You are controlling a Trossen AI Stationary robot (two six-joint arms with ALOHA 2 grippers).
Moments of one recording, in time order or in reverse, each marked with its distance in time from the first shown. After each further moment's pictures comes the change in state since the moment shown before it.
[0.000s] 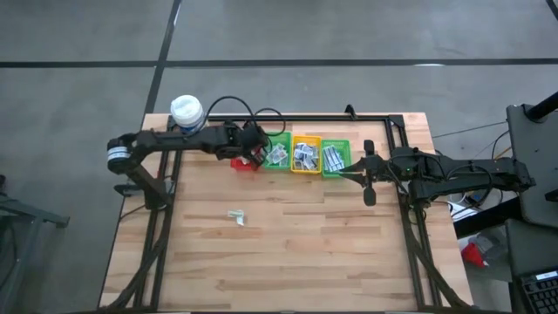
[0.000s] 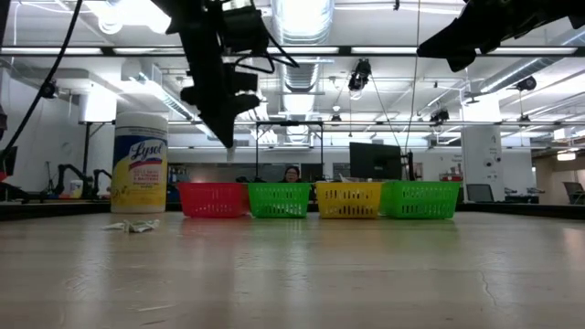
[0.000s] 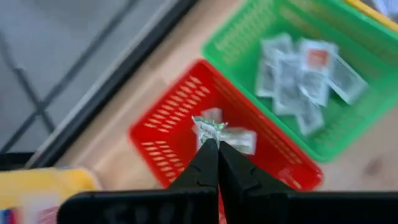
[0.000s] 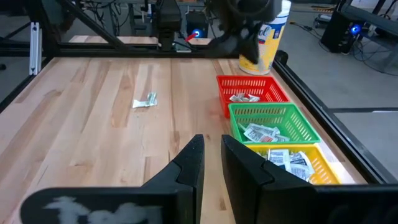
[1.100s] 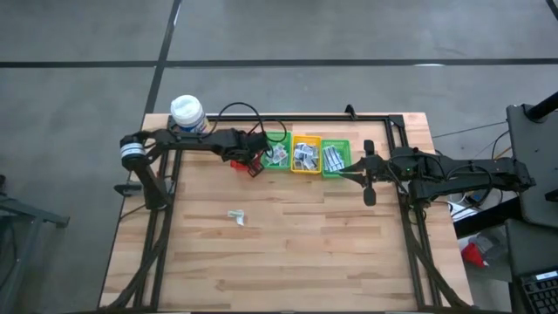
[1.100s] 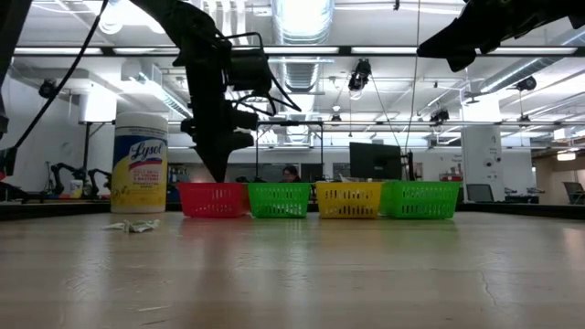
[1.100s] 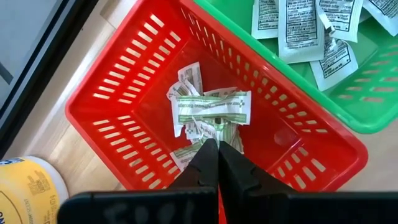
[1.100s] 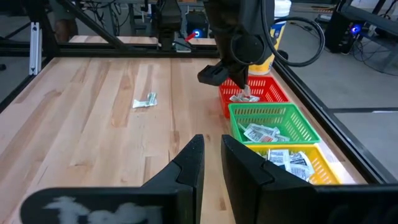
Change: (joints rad) left arm 0.043 0.117 -0.077 0.053 0.132 0.063; right arm 0.000 0.000 0.000 0.000 0.000 0.000
